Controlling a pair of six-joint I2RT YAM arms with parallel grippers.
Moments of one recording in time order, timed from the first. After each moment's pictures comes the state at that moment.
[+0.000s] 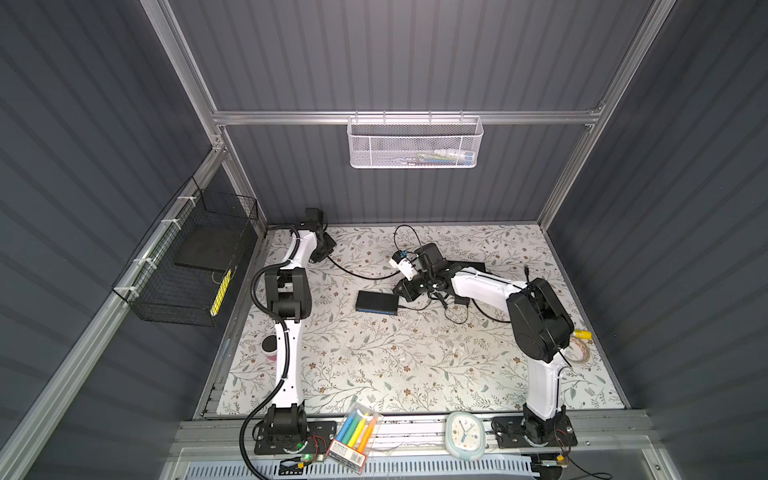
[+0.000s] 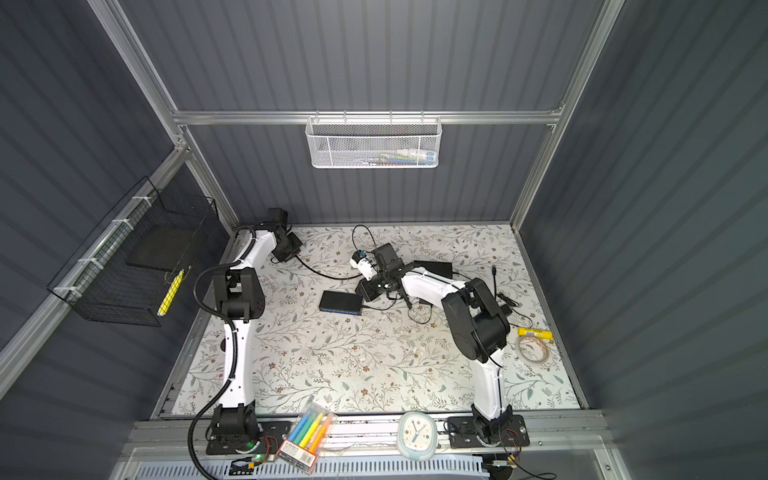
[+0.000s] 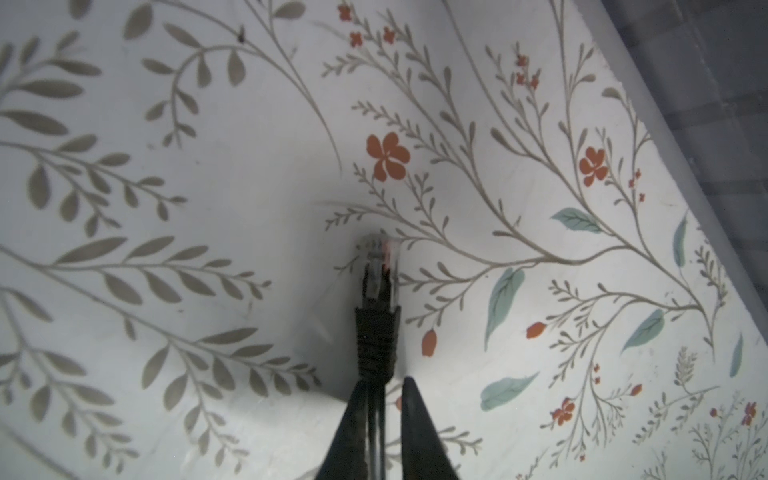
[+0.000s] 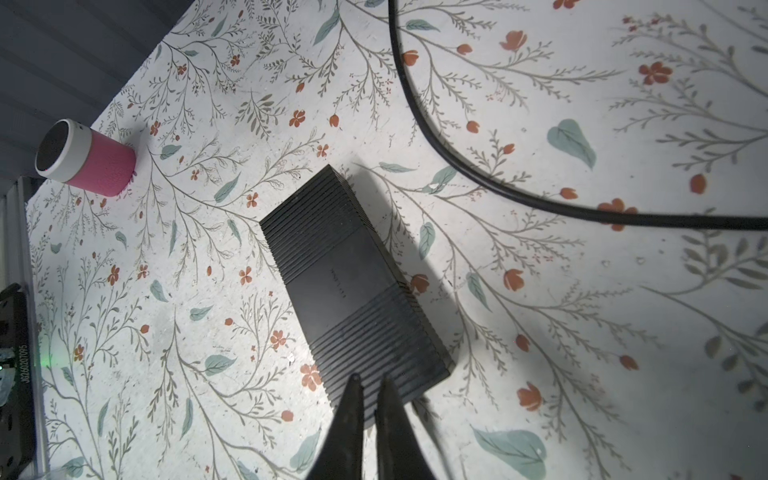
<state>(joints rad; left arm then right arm) -0.04 2.59 2.35 -0.86 0.05 -0.72 0.60 2.00 1.41 -0.26 -0.46 -0.01</state>
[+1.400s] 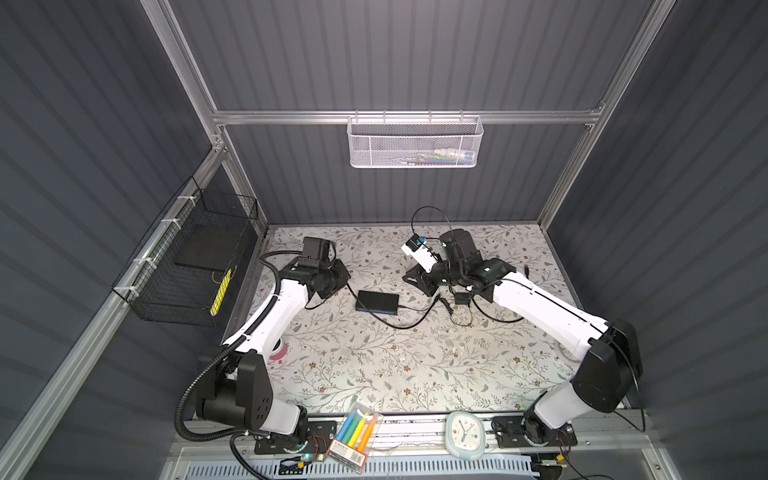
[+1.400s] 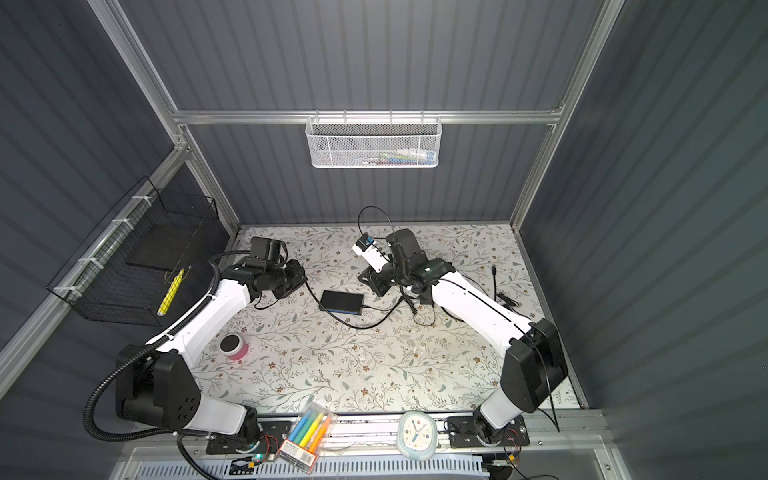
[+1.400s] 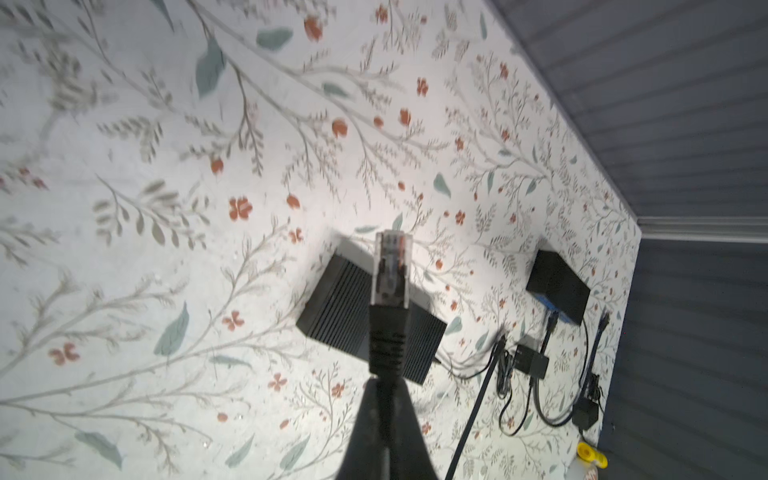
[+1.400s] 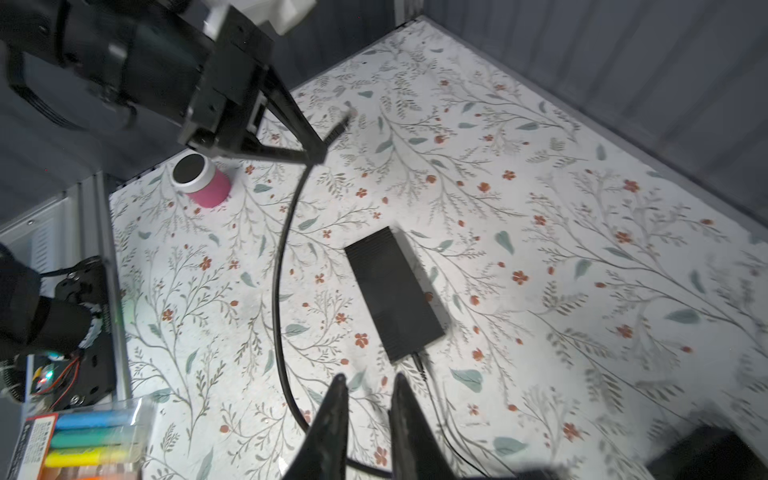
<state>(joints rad) -0.26 1.44 1.12 -0.59 0.20 -0.80 0.66 1.59 1.34 -0.42 -0.41 -0.14</state>
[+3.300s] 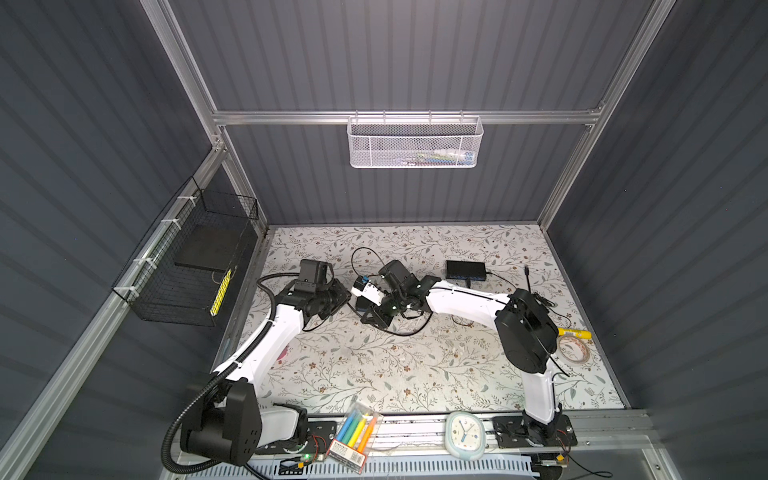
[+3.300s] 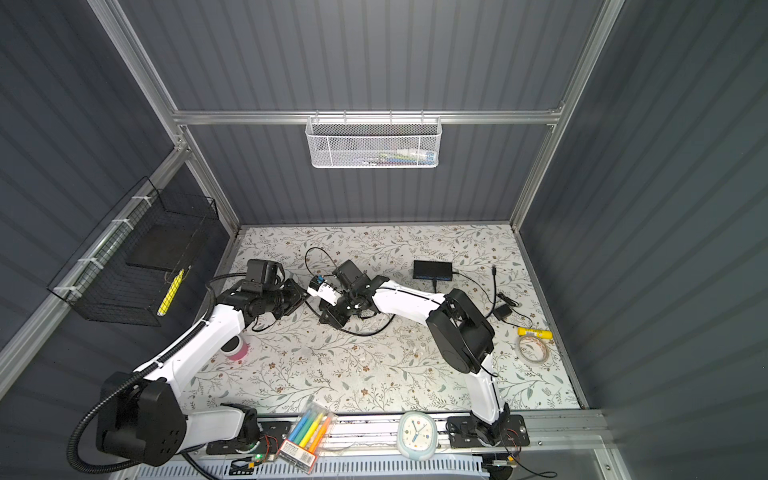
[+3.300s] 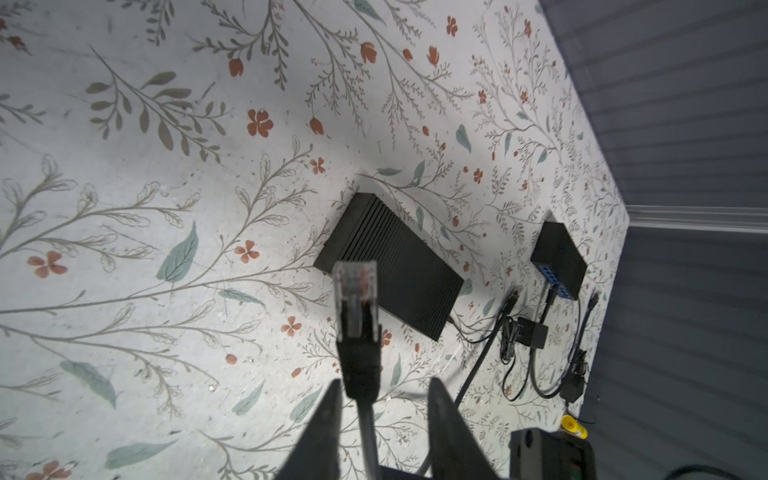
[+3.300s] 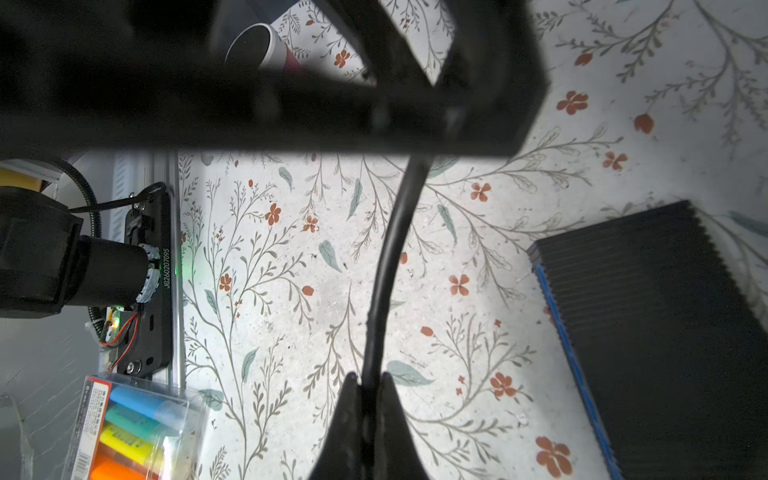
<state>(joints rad) -0.24 1.28 0.93 -0.52 0.23 -0.86 0.86 2.01 1.48 -0.36 -0.55 -0.06</state>
